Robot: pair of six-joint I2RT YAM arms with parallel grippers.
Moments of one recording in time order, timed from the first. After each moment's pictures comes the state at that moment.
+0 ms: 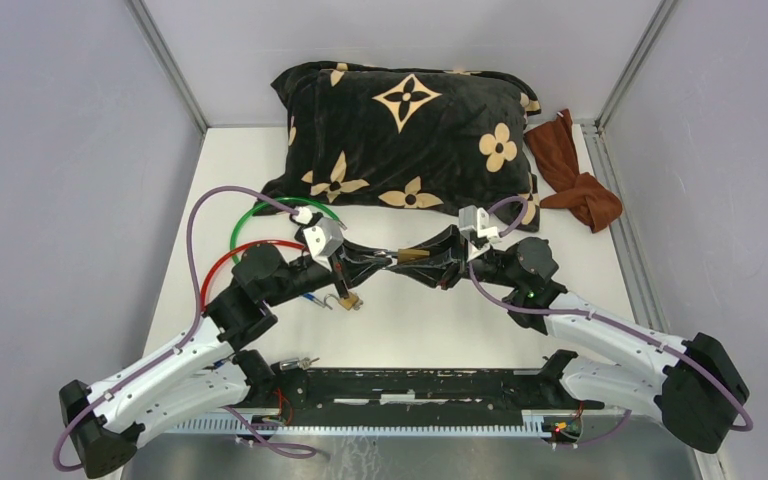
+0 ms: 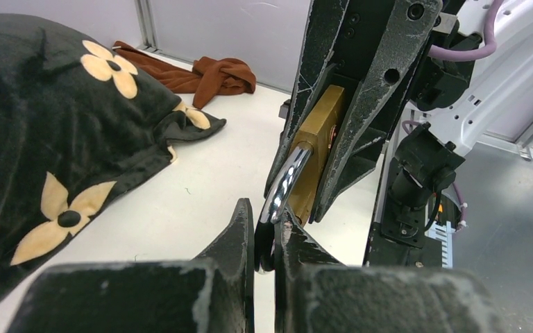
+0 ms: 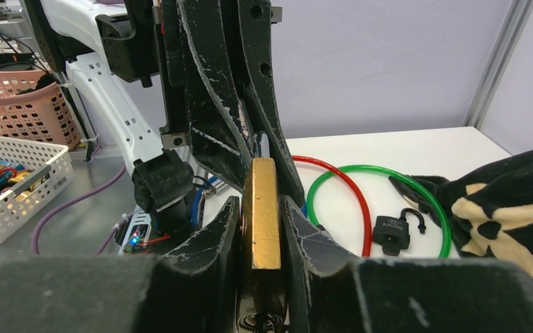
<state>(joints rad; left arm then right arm) -0.86 0.76 0.64 0.18 0.36 -0.11 0.80 1.06 0.56 0.82 -0.66 0.23</state>
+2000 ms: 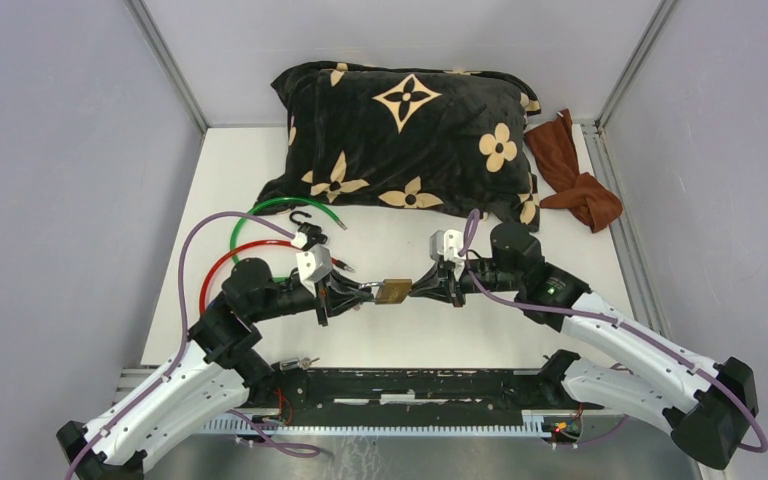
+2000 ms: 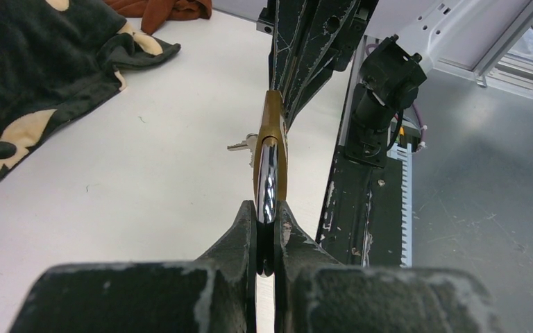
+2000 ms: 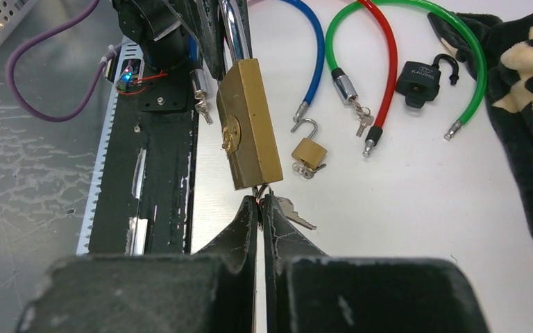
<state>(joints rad) -0.72 0.54 0.54 -0.08 0.58 -0.10 0.78 0.95 0.72 -0.08 -0.72 -0.21</state>
